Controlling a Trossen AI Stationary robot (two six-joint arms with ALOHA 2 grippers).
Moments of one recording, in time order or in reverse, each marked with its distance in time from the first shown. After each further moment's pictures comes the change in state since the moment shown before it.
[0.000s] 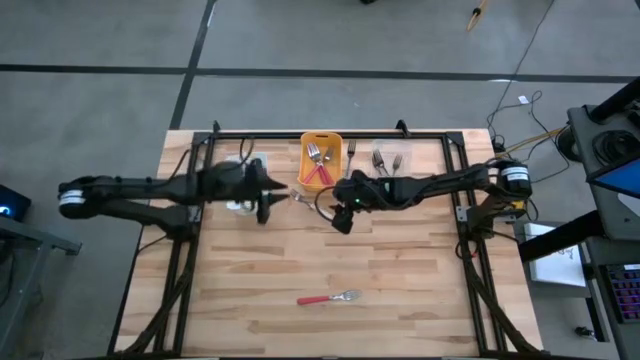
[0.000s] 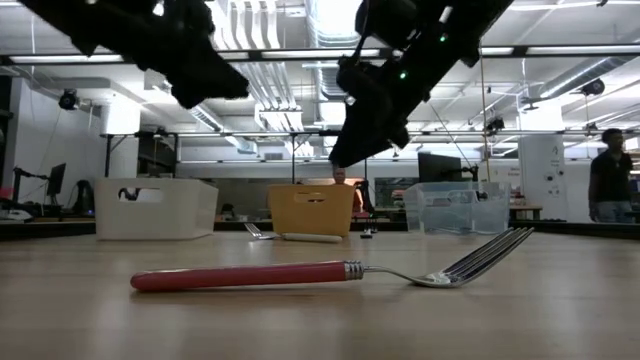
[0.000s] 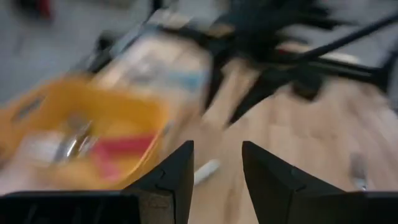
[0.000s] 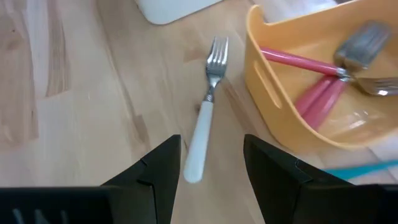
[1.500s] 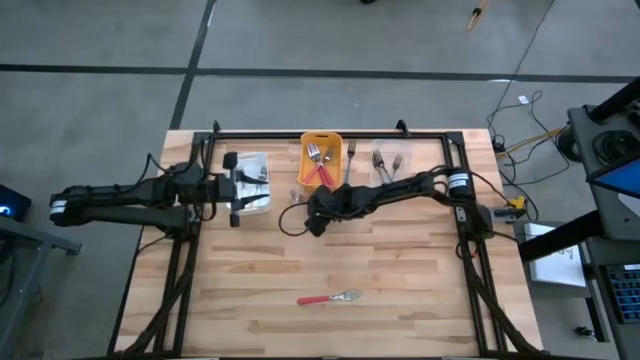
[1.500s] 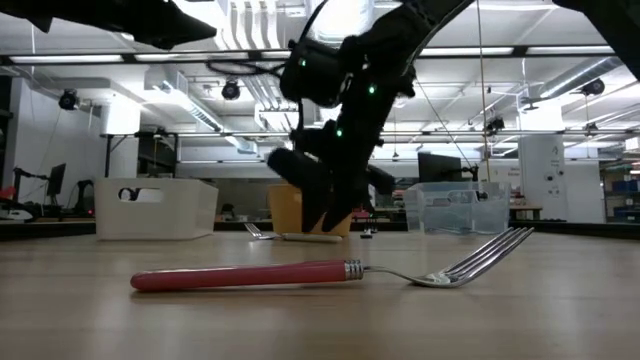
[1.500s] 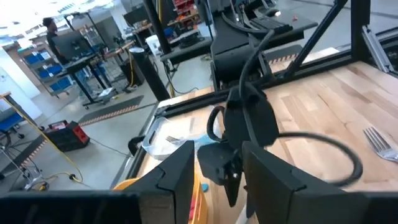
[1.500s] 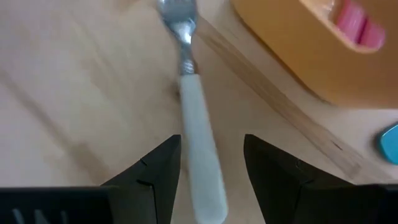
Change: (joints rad) left arm -0.063 -0.332 -0.034 -0.057 -0.002 0.506; right arm 0.020 0.423 0.386 -0.299 0.116 0.410
